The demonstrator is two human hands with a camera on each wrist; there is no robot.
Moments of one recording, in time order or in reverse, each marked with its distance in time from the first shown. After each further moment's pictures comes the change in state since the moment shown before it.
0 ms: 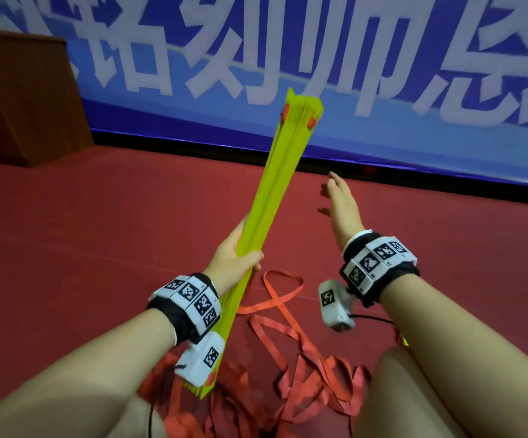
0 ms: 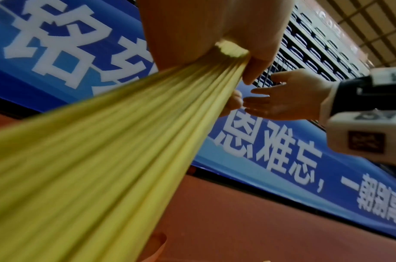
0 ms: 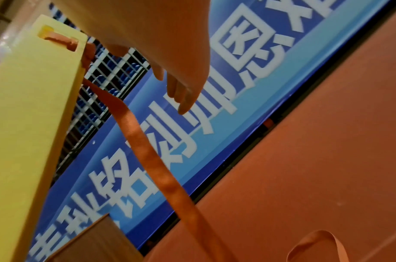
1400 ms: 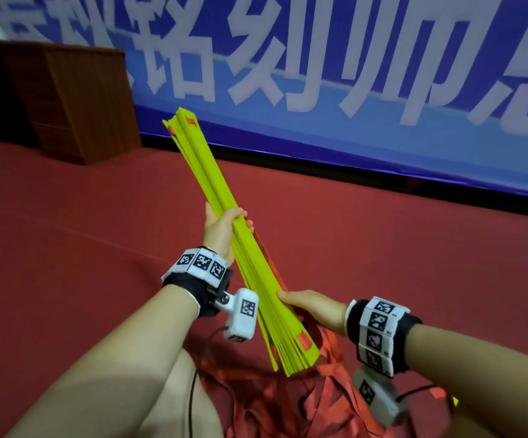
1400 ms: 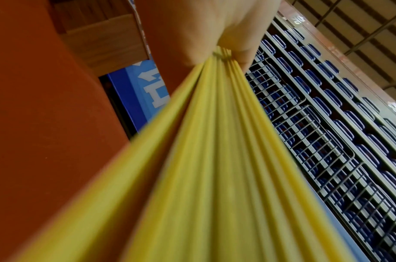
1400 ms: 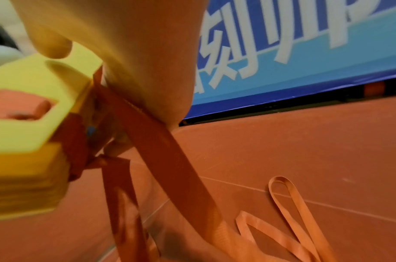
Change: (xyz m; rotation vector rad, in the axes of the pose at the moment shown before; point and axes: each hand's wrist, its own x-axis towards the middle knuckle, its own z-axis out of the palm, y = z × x) left_hand 0.053 0.002 -0.061 -0.572 0.538 -0.090; right_hand -0.088 0.062 0.051 -0.174 -0.950 0.472
